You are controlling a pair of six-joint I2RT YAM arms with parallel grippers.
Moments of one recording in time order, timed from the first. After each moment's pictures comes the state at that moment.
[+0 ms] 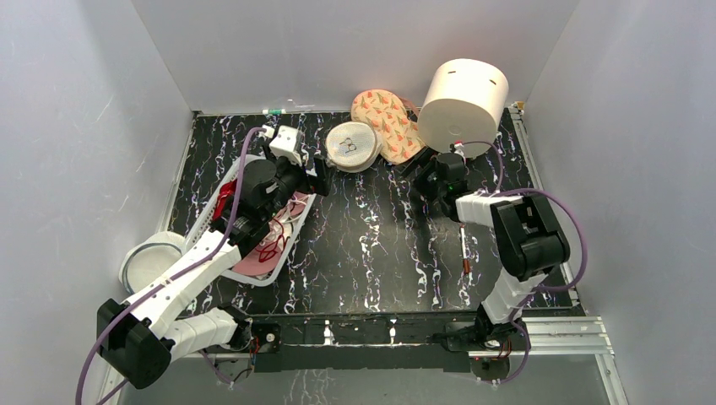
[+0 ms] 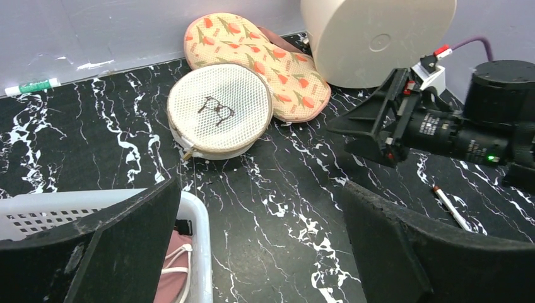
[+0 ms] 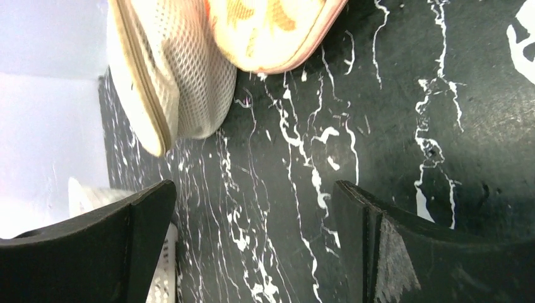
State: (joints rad) left arm -0.59 1.07 0.88 0.05 -0.10 -0.15; right arm 0.25 1.70 0.82 0.42 -0.13 0.92
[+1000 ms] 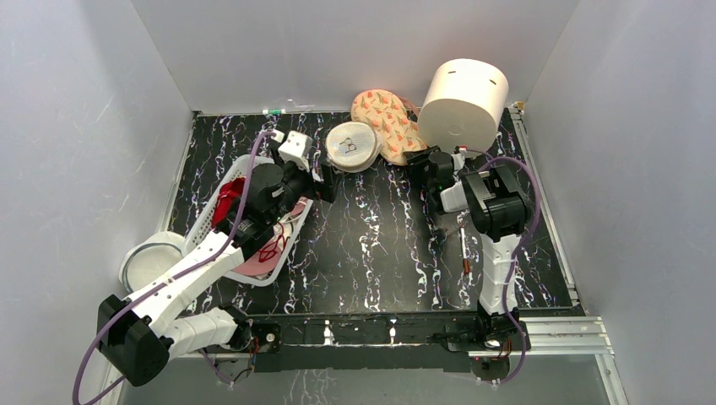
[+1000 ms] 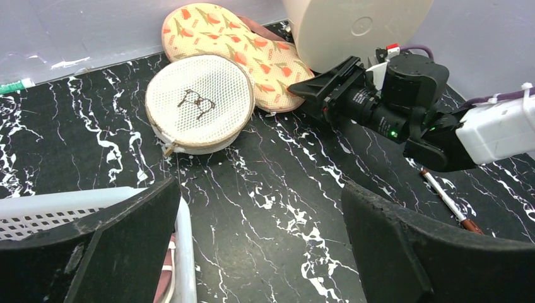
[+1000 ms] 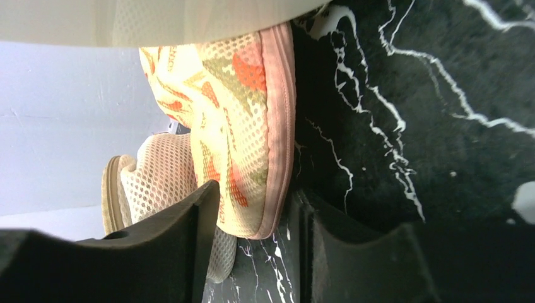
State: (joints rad) left arm -0.64 1.08 0.87 0.05 -0.10 -0.14; right arm 0.21 2.14 1.01 0.81 0.07 1.22
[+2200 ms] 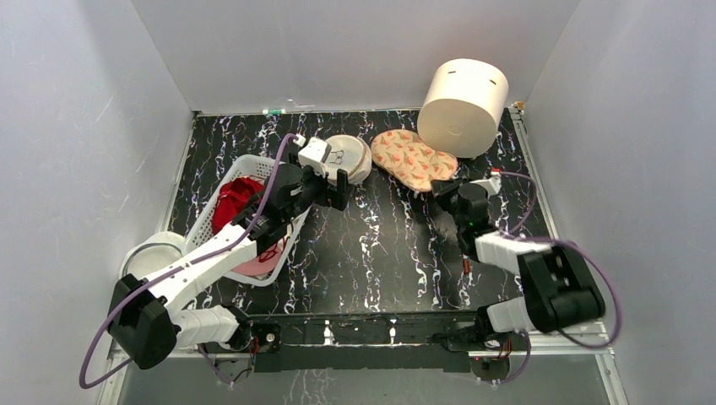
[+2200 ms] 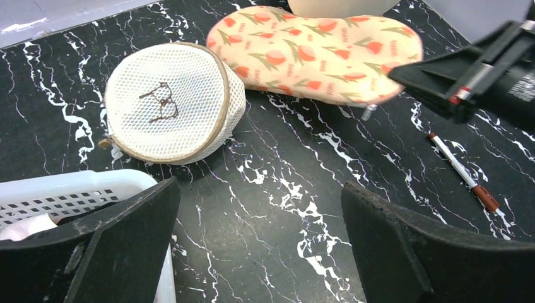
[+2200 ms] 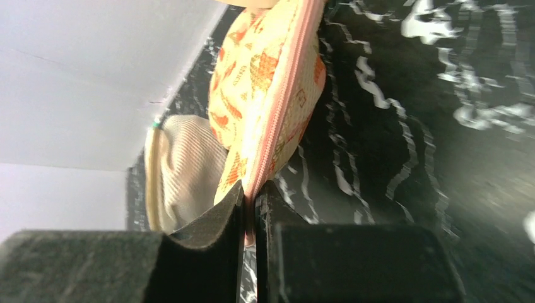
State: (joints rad) left arm -0.68 1.18 0.87 0.04 -0.09 -0.13; right arm 0.23 1.43 0.46 0.71 0.17 1.03
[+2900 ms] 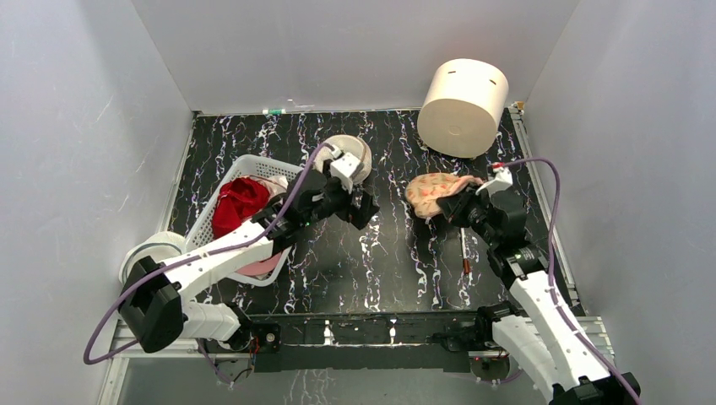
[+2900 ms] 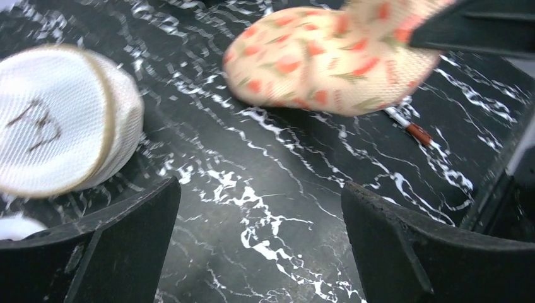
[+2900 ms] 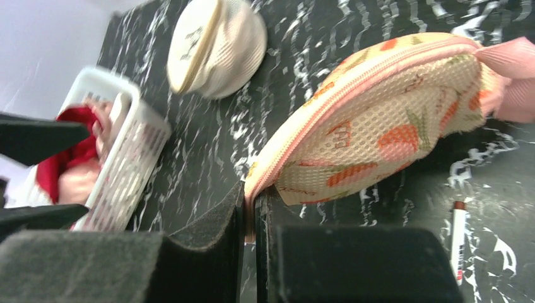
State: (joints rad) left arm -0.79 1.29 0.91 0.03 0.07 -0.10; right arm 0.22 0.69 0.55 -0.14 -0.11 0.55
